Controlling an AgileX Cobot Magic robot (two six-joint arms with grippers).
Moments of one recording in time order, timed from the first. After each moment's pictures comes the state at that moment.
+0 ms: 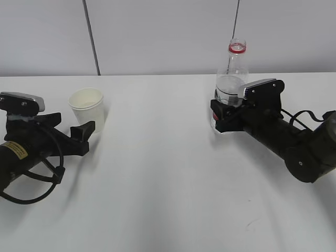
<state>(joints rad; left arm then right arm) -0.20 2.01 -0.54 0.21 -1.14 -0.07 0.16 2.20 -0.90 -0.20 -1.09 0.03</state>
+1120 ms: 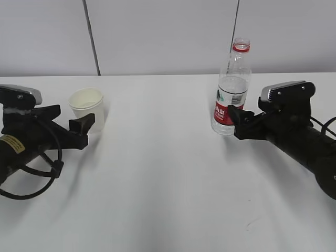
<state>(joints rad) -0.20 1.97 -0.54 0.22 -1.14 -0.07 0.16 2.01 -0.66 -0.11 -1.07 0.01</state>
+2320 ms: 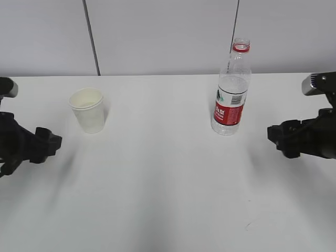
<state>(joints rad) -0.20 1.50 -0.53 0.21 -0.17 -0.18 0.16 1.41 -0.52 -0.12 -0.20 0.13</state>
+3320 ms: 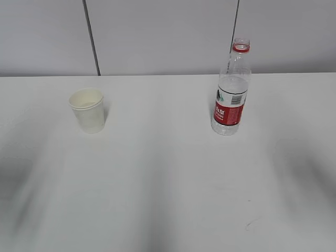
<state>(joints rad) -0.20 1.24 -0.77 0.07 1.16 -0.18 0.16 1.19 -0.89 0.01 1.20 0.17</state>
